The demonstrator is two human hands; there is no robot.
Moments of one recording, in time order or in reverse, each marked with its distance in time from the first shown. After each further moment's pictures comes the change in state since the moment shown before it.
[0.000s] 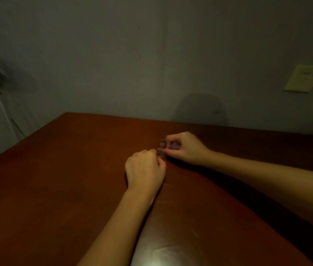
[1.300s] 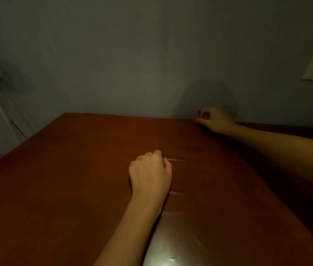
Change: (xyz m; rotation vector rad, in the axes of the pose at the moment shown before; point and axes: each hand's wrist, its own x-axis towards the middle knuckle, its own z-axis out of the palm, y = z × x) left_hand 0.004 0.003 0.001 0.024 -0.008 0.013; right_hand 0.057 0.132 -0.040 -0.144 0.127 0.313
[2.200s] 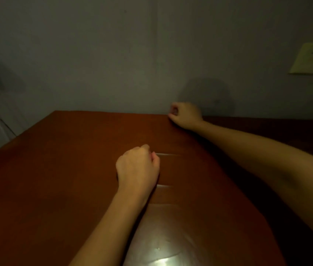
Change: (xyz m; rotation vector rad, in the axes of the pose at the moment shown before) left_hand 0.003 -0.002 0.004 -0.001 0.001 -0.022; right_hand 0.015 -0.052 0.034 -0.095 0.092 -0.054
